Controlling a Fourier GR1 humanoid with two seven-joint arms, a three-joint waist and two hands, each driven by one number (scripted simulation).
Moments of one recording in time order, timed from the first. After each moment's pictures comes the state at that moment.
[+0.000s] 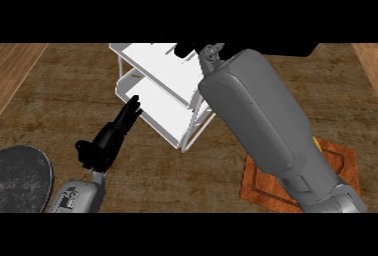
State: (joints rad) left arm -0.17 0.12 -0.13 -1.37 0.03 -0.08 -0.08; right arm -1.20 -0.01 0.17 -1.10 0.88 -0.12 1.12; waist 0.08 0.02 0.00
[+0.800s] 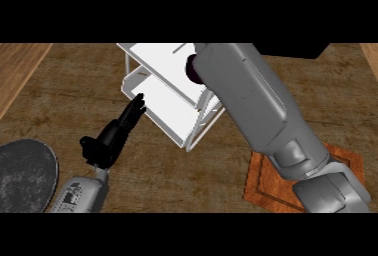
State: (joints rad) left arm -0.20 0.11 -0.14 -1.36 0.03 -0.10 -0.07; right arm -1.35 0.00 0.09 -0.70 0.49 -0.51 1.01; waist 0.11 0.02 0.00
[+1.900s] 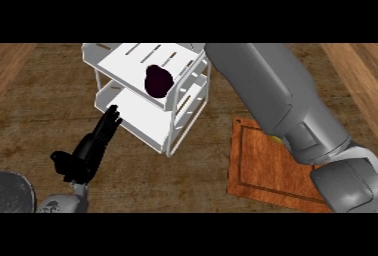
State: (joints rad) left arm -0.07 0.15 -0.06 -1.40 0.06 -0.08 -0.09; right arm -1.45 -0.09 0.19 -0.53 0.66 -1.04 1.09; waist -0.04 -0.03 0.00
